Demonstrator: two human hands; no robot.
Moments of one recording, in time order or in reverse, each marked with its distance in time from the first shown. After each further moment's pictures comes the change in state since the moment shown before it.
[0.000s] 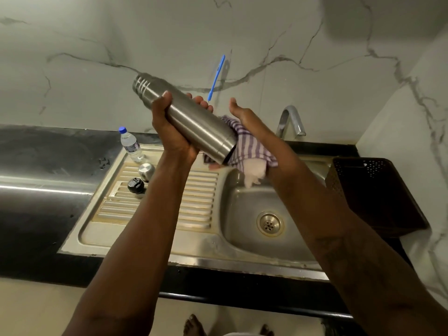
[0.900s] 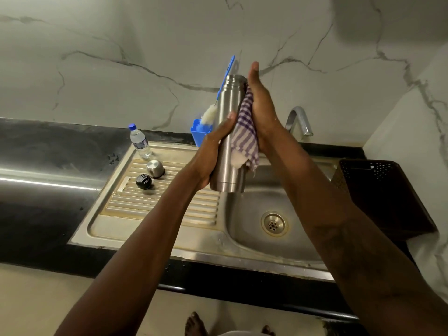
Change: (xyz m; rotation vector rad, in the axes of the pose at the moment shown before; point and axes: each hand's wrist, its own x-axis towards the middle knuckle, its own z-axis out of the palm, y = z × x) left_hand -0.056 -0.012 0.011 0.598 -0.217 -0.377; right_hand 0.020 -0.004 0.017 0.420 0.025 -0.192
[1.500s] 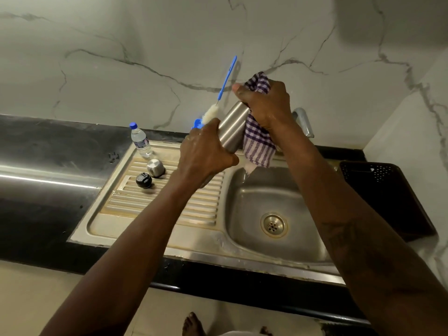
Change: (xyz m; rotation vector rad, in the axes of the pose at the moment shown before) left_hand 0.004 0.004 -0.011 1.227 0.427 0.215; right_hand 0.011 -0.013 -0.019 -0.685 0.254 -0.164
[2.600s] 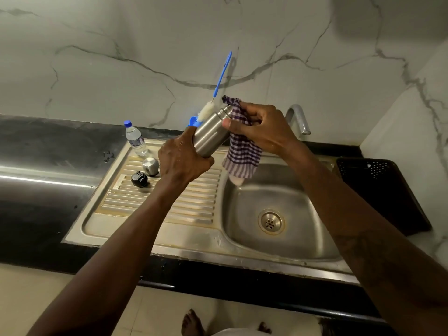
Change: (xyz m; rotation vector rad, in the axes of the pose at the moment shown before) left_hand 0.003 -0.059 0.027 0.127 0.230 -0.004; right_hand -0.022 0.049 -0.015 -0.120 -0.332 -0.243
